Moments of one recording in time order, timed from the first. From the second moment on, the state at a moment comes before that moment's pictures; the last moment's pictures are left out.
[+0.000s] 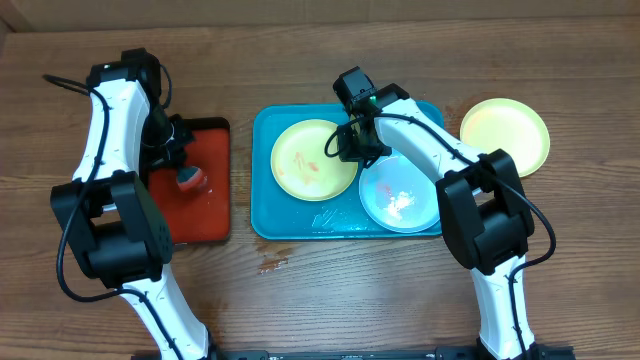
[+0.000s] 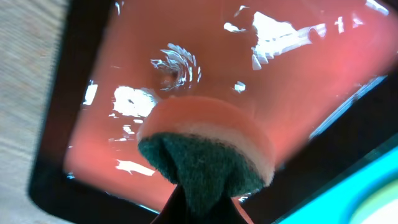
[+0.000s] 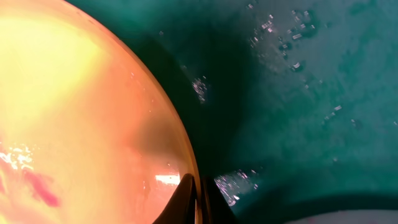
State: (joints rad) left arm 0.18 2.10 1.79 -1.33 -0.03 -0.44; right arm 0.50 2.25 1.76 -0.89 -0.04 0.41
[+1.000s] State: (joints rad) left arm -0.28 1.98 1.41 -0.73 0.16 -0.50; right arm 0.52 2.23 1.69 -0.76 -0.08 0.41
